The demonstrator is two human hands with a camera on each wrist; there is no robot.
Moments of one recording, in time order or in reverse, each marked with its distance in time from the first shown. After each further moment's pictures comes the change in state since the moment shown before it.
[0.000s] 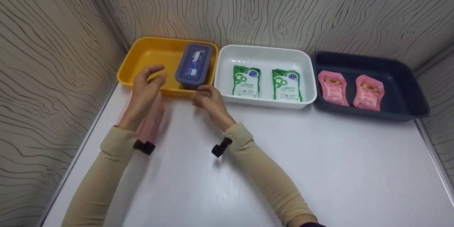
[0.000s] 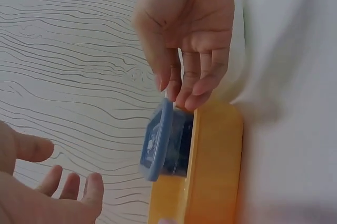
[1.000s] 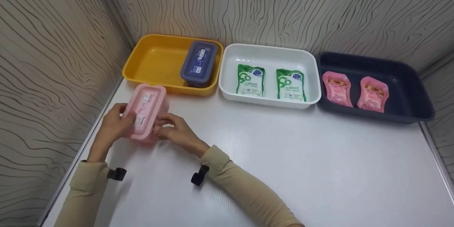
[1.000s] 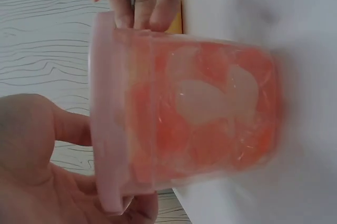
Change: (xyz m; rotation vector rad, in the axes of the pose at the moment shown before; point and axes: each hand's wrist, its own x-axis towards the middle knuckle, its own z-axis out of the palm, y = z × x) left_hand -0.057 -0.075 -0.095 0.599 -0.035 -0.149; right_hand -0.058 0.060 0.080 -0.140 -0.412 0.009
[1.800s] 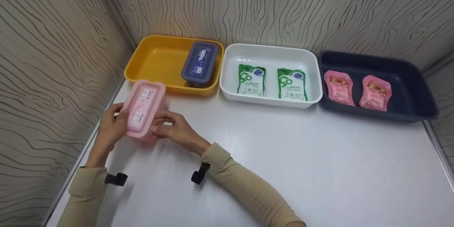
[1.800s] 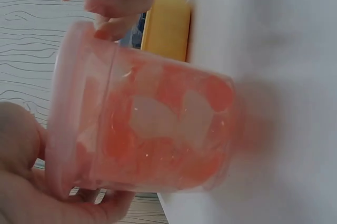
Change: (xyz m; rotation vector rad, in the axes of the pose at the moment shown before) left_hand -0.013 -0.005 0.004 -0.195 0.143 0.033; right_hand 0.002 -0.009 0.002 0.126 -0.119 -0.089
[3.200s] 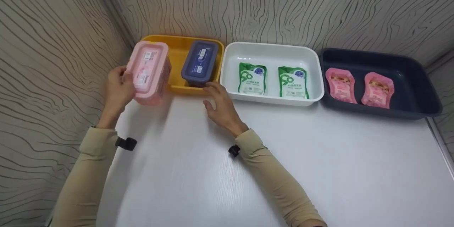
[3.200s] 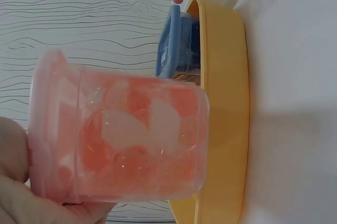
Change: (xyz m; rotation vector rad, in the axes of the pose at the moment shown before) left_hand 0.057 0.081 0.000 -0.032 0.161 0.128; right_hand -0.016 -0.028 -0.124 -1.087 0.368 -0.316
